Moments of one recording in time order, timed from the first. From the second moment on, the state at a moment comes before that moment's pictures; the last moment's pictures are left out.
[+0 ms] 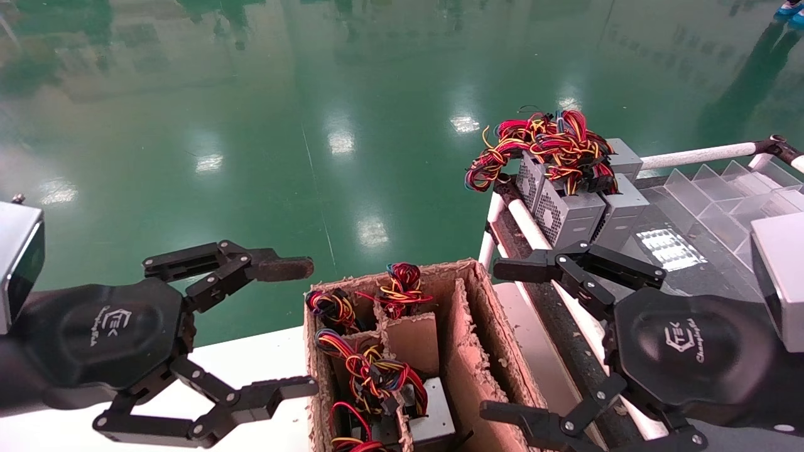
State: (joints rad) left arm -1.10 0.58 0.36 -1.27 0.67 1.46 -0.14; right arm 1.08 -0.61 -0.28 1.28 -0.73 -1.49 0.18
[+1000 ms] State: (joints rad) left arm -1.10 0.58 0.36 -1.27 0.67 1.46 -0.14; right arm 1.08 -0.61 -0.28 1.28 -0.73 -1.49 0.18
